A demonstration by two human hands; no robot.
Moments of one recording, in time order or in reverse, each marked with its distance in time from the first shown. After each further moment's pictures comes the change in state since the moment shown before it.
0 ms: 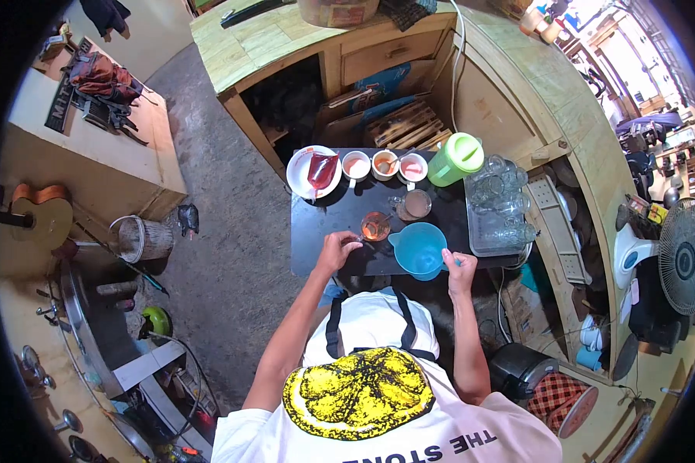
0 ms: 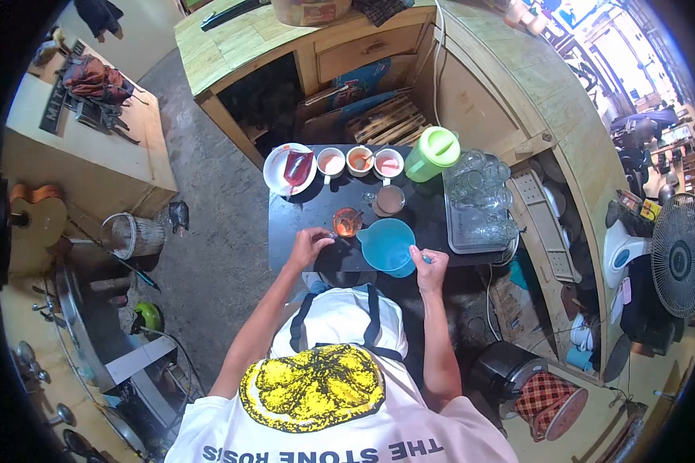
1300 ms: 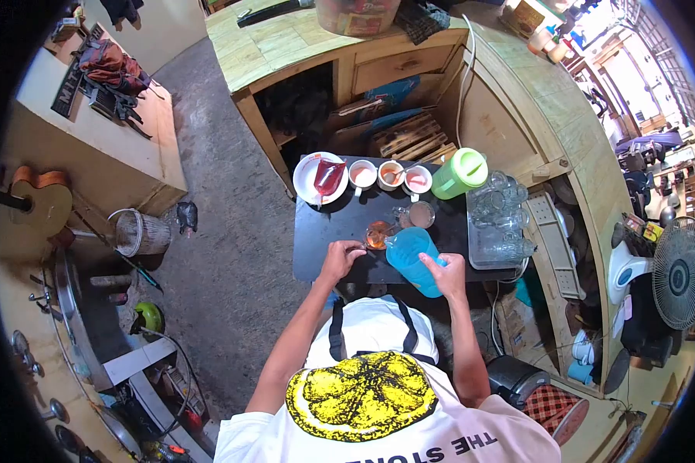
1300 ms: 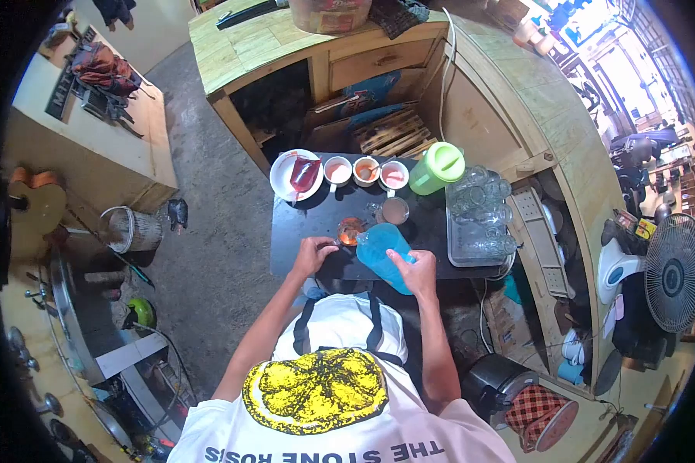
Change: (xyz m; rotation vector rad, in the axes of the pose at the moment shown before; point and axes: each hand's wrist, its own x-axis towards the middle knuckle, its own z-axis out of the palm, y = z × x) left_hand -0.005 0.007 0.003 0.001 0.062 -0.005; right_hand 0.015 -0.040 0.031 -0.376 -0.188 0.020
